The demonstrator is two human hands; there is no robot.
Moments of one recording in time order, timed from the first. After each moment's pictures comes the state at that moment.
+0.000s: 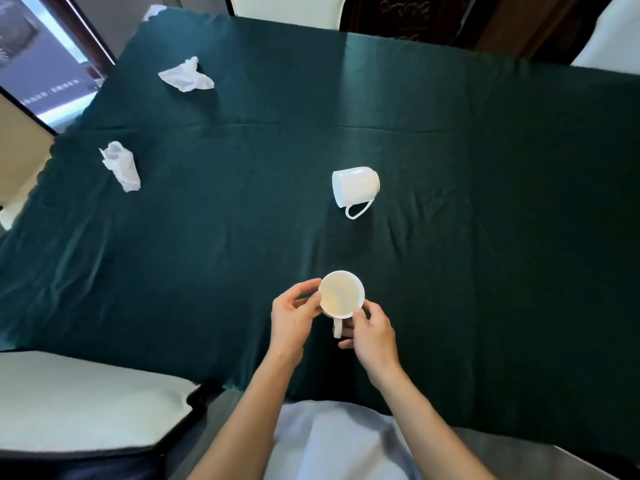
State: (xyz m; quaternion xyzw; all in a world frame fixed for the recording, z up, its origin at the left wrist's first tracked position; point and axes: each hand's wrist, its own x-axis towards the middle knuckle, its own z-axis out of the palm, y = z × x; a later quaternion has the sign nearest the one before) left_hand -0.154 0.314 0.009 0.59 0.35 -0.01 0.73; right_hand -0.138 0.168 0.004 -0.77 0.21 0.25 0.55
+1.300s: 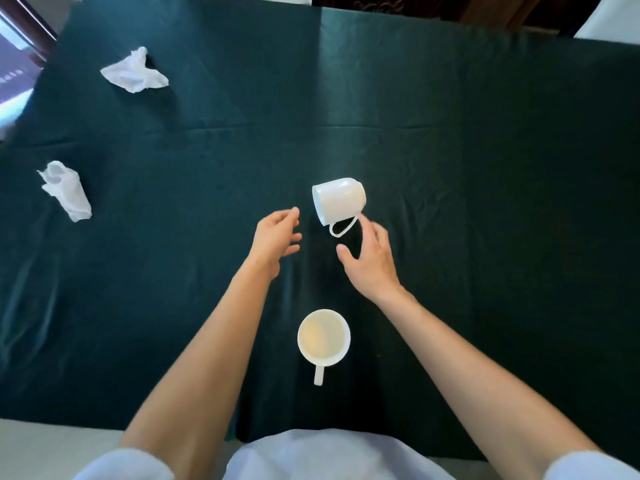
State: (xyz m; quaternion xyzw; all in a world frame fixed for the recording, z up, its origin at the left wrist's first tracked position) left_hand 0.053 0.375 0.004 0.63 0.38 -0.13 0.67; right_hand 0.045 0.186 0.016 -0.91 0.02 0.20 0.37
